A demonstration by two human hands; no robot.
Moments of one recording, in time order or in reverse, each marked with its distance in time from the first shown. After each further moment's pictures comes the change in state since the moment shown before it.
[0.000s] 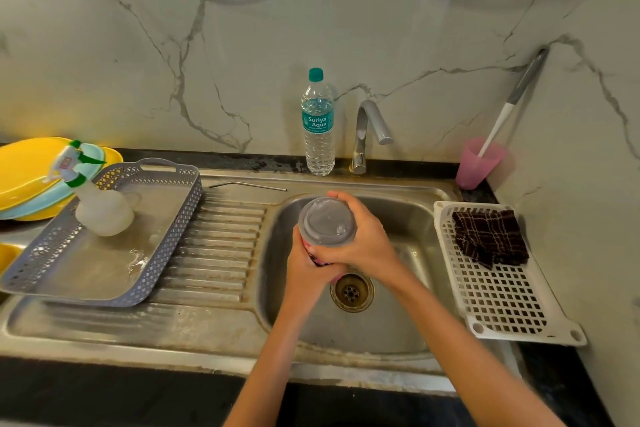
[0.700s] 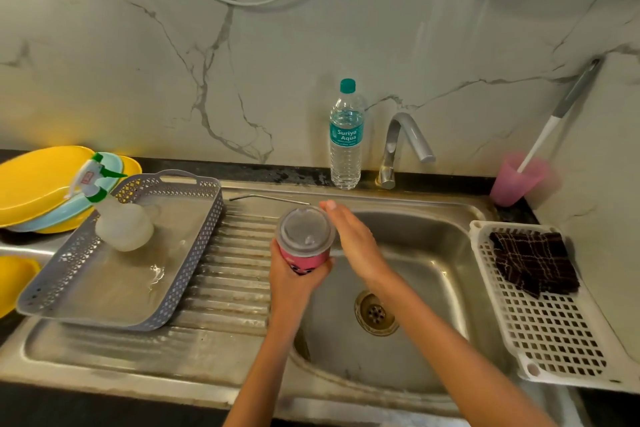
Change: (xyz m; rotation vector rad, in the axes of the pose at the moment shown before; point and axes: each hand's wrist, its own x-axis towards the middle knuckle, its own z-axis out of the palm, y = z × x) left_hand 0.040 -0.024 -0.060 -0.031 0.219 0.026; right_hand 0.058 -0.021 0.060 0.206 -0.034 0.251
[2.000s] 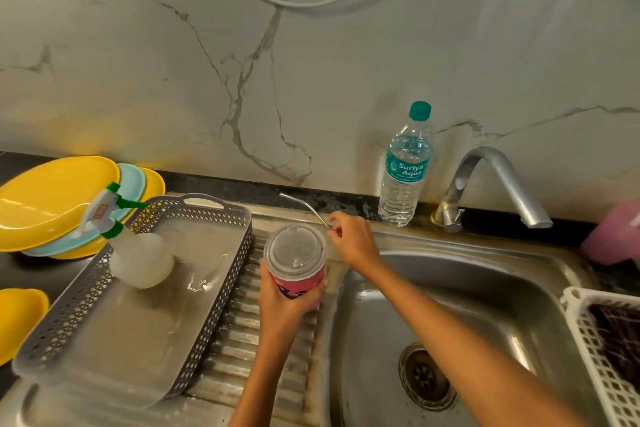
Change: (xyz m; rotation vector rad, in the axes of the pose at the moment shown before) left_hand 0.103 -0.031 -0.054 -0.042 0.041 0.005; right_hand 0.209 0.066 0.067 -0.701 0.099 -0.202
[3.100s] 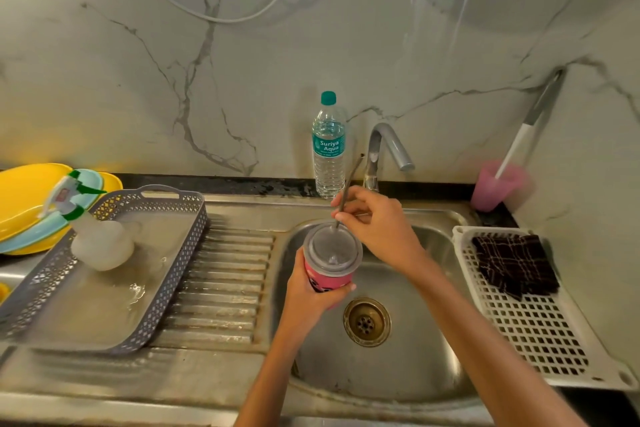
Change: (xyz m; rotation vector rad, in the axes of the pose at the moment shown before) left_hand -0.108 0.015 0.081 0.071 -0.339 0.012; right_hand -0.183 -0.018 -0.191 0.403 0.082 -0.074
